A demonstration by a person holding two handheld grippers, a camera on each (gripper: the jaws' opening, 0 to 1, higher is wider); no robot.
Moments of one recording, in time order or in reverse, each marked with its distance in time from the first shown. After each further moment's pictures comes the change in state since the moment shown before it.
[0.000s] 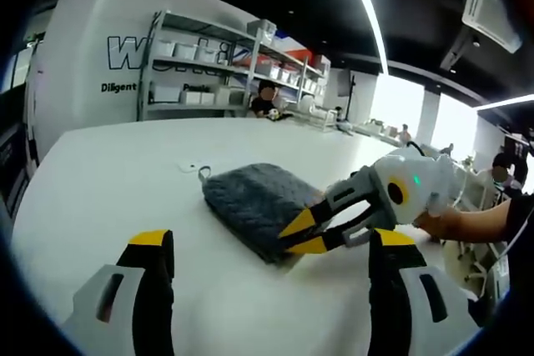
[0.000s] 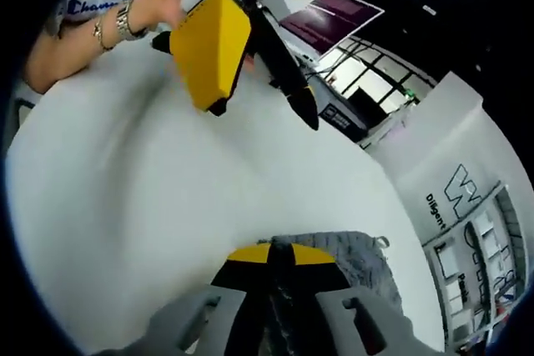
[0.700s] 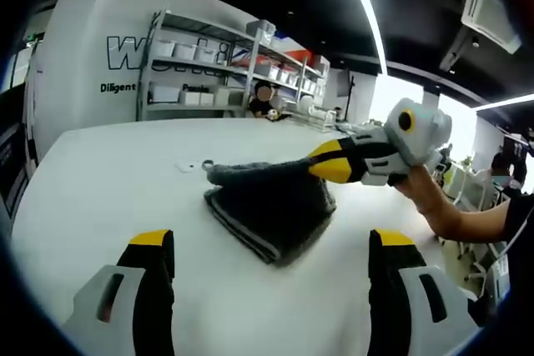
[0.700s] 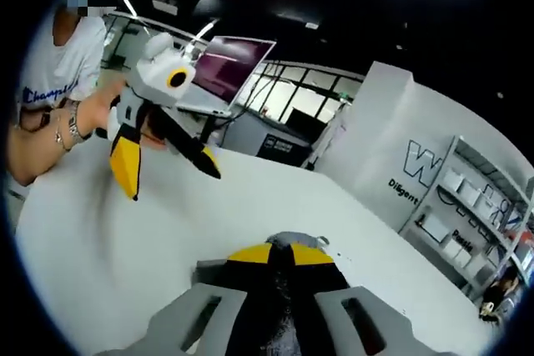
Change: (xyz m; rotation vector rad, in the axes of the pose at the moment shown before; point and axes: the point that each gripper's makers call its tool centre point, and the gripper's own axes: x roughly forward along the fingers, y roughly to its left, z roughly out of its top) left arm -0.001 -0.006 -0.005 0.001 -0.001 -0.005; right arm -0.077 -0.078 0.011 0.283 -0.185 -0.268
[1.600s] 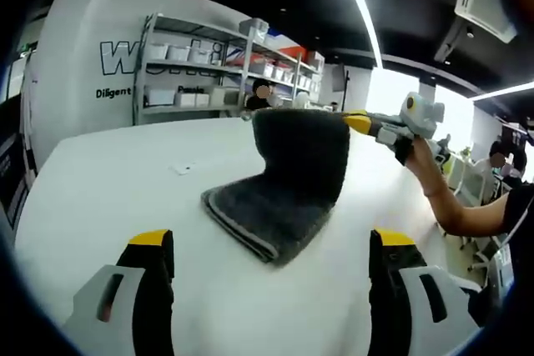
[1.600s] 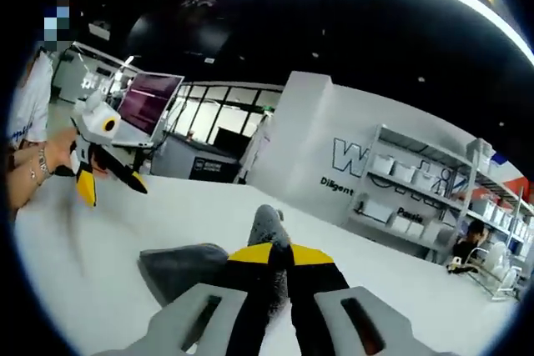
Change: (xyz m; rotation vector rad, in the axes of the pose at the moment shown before) left arm 0.001 0.003 0.005 0.043 0.014 -0.009; right arm -0.104 -0.095 -0.023 0.178 -0.083 -0.351
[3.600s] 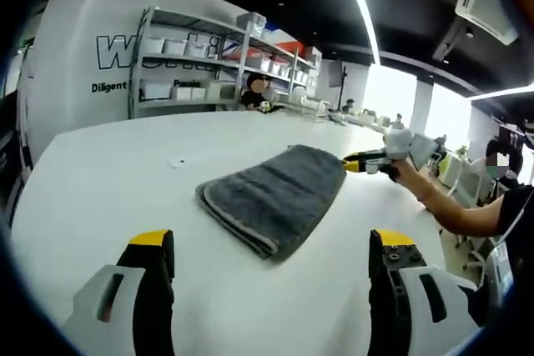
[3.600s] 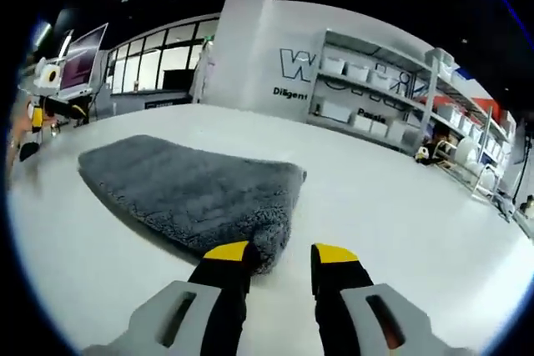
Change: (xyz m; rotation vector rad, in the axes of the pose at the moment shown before) left arm 0.006 -0.007 -0.009 -0.007 0.029 -0.024; right arm -0.074 -0.092 -0.188 0.210 0.435 -0.196
